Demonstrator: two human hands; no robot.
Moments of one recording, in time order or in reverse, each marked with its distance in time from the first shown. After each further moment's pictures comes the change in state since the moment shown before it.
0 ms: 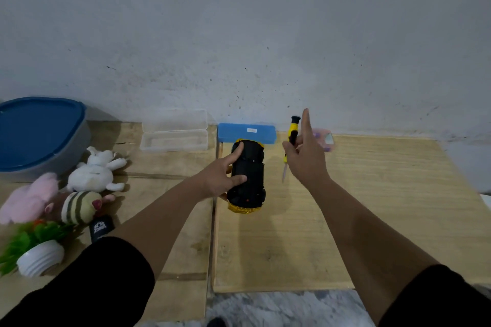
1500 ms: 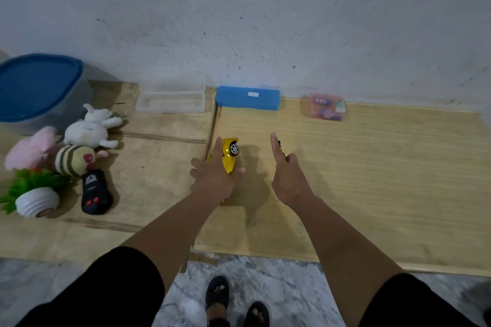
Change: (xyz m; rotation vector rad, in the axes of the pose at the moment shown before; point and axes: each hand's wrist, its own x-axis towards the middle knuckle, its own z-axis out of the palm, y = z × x) left_hand 0.001 -0.040 0.099 0.422 0.575 -0.429; right_hand -0.060 0.090 0.025 -0.243 -0.522 0.042
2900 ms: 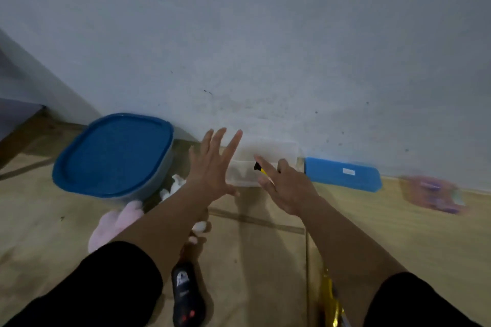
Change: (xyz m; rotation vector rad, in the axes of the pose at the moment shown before) left_hand 0.202 -0.100 -0.214 0.539 0.233 0.457; right_hand 0.187 -0.210 0.067 -0.541 0.016 -0.387
